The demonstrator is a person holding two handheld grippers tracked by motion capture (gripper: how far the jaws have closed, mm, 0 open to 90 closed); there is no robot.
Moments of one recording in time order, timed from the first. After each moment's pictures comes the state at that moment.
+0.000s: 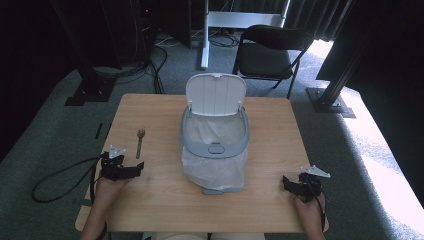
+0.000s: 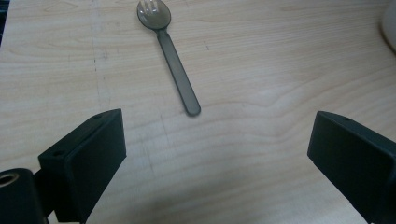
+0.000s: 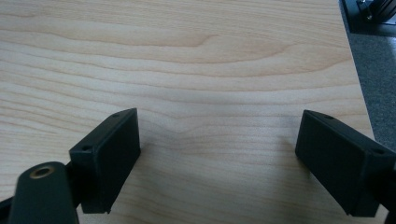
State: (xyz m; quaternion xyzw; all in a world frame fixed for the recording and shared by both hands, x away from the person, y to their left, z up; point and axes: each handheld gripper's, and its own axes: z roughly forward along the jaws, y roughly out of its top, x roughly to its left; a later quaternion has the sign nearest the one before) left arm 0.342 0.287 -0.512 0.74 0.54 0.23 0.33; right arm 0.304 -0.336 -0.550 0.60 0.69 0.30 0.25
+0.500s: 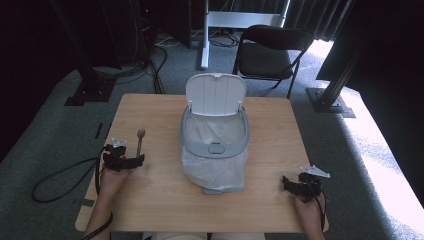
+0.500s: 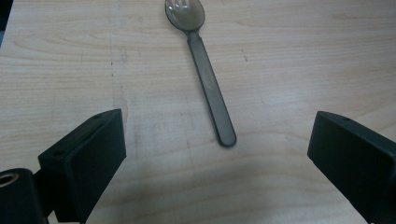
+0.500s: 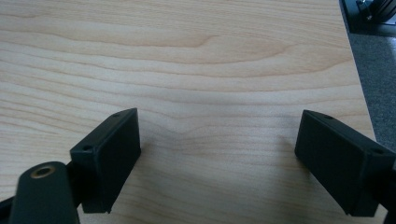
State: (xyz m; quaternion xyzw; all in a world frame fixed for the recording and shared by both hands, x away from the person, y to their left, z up) left arm 0.378 0.291 -0.523 0.72 0.59 0.22 0.31; right arm 0.304 -0.336 -0.550 0.60 0.69 0.30 0.26
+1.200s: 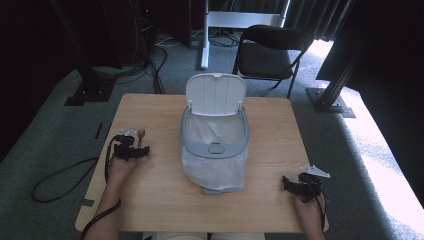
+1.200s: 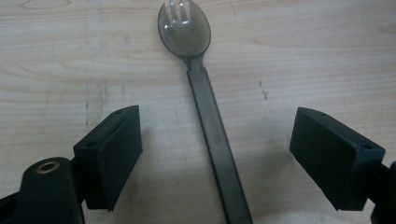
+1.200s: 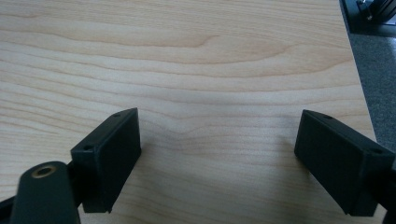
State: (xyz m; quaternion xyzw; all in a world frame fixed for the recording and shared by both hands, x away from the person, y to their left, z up) left arm 0.429 0.278 -0.534 0.73 0.59 0.21 0.28; right arm 0.304 -0.336 -0.550 0.60 0.69 0.30 0.26
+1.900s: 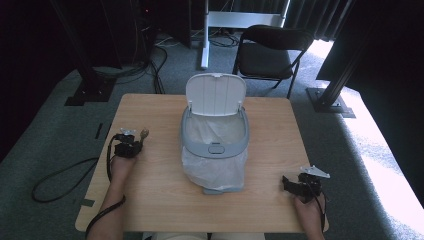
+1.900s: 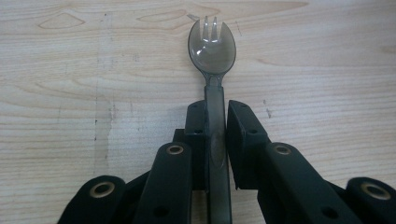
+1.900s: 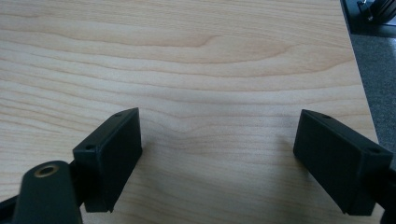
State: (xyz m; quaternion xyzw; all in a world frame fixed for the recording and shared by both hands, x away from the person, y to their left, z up) left arm 0.428 0.275 -0.533 0.72 0.60 0.24 0.28; right arm 0.303 -0.335 -0.550 0.60 0.69 0.30 0.26
